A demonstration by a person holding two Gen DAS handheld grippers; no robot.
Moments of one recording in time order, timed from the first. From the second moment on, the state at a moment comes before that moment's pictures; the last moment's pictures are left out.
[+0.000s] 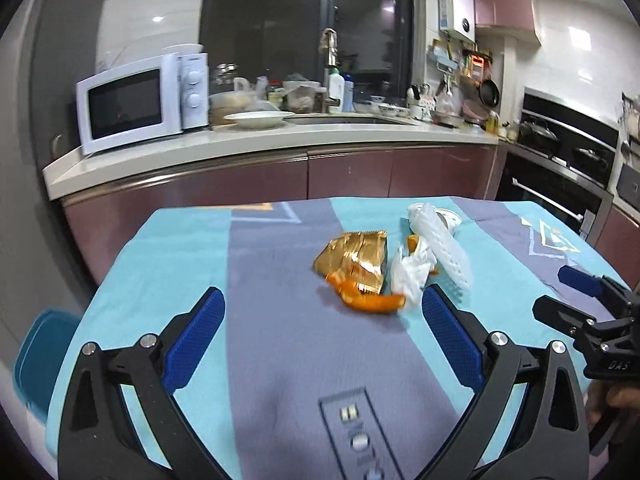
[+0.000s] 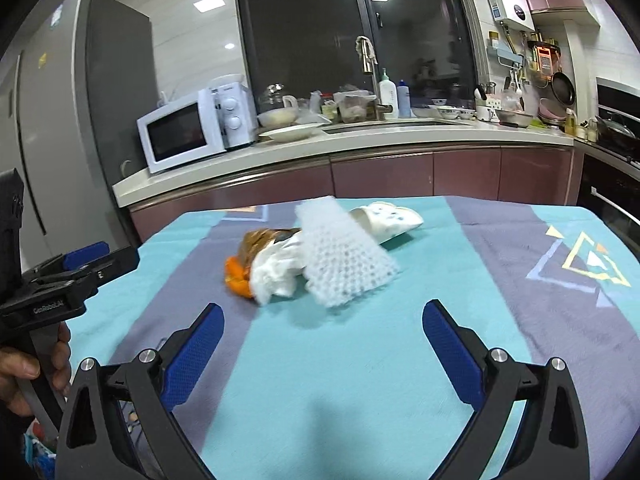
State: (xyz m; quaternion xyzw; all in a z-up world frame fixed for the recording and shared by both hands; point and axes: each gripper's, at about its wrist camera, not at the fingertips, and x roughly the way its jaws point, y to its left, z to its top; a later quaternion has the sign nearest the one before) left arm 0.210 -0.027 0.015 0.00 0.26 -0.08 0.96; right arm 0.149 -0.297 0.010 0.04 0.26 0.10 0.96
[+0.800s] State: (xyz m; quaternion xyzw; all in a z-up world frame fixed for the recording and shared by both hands) left arm 0.401 -0.069 -0.048 0.03 0.38 -0.14 0.92; right arm 0.259 -0.283 -0.019 0.02 0.35 0.11 0.93
